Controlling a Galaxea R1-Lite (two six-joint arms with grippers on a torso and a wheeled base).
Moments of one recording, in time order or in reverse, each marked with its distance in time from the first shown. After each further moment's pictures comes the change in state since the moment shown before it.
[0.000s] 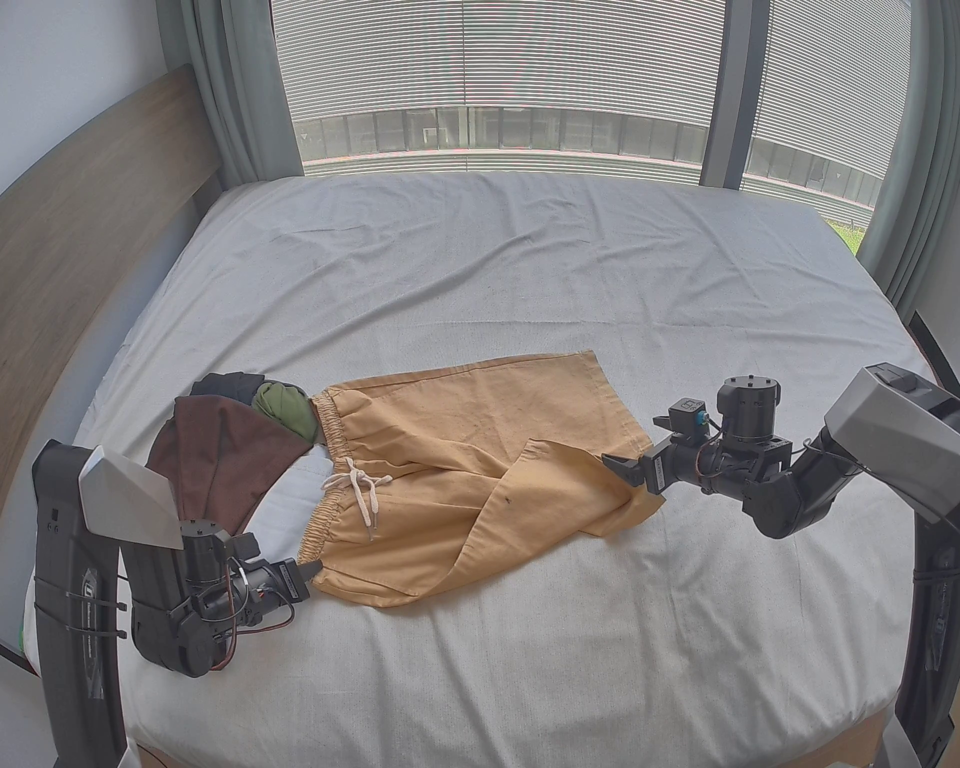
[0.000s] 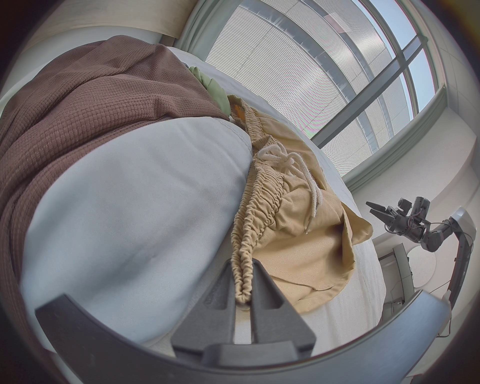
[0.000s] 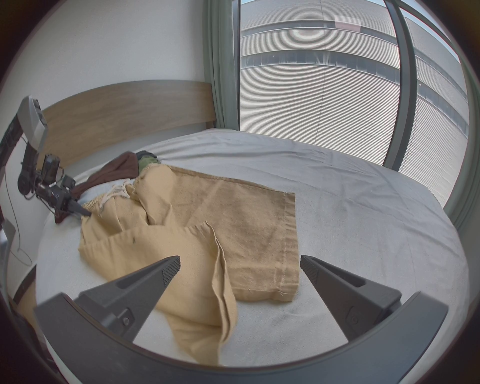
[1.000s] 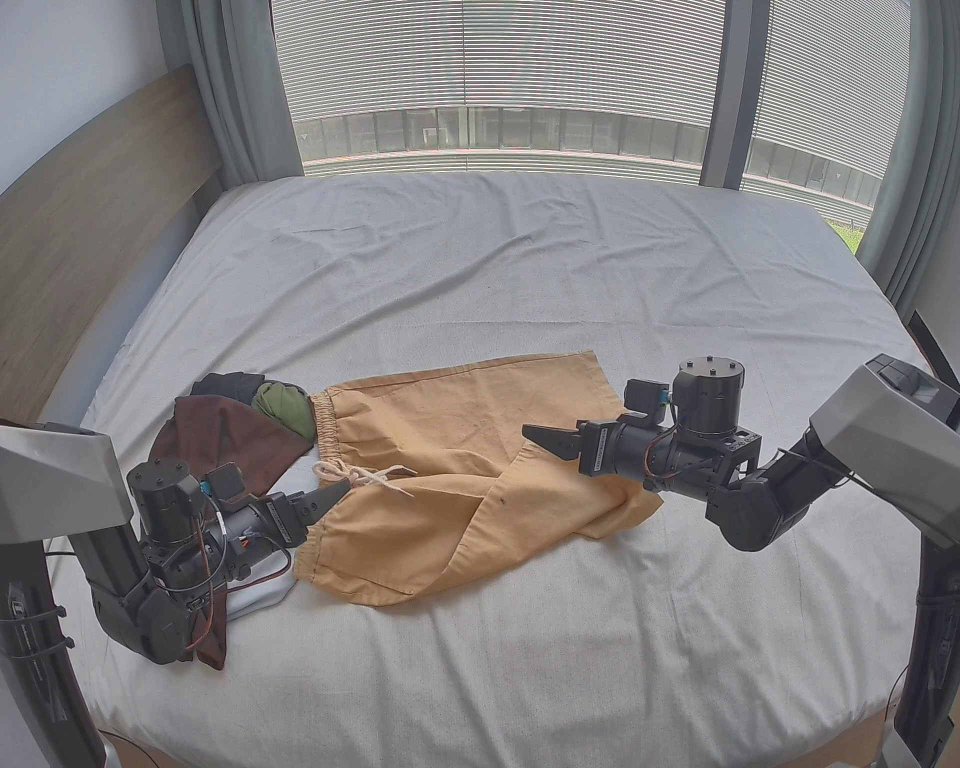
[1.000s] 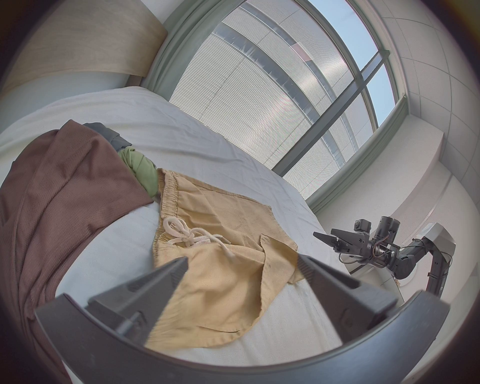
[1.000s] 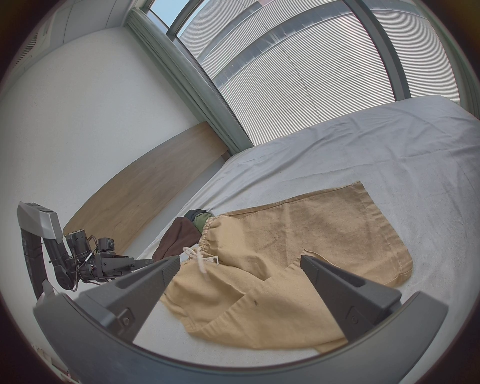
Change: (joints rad) left arm -0.104 -0.363 0.076 0.003 0.014 -0.072; right arm 0.190 -0.075 -0.010 -0.038 0.070 0.570
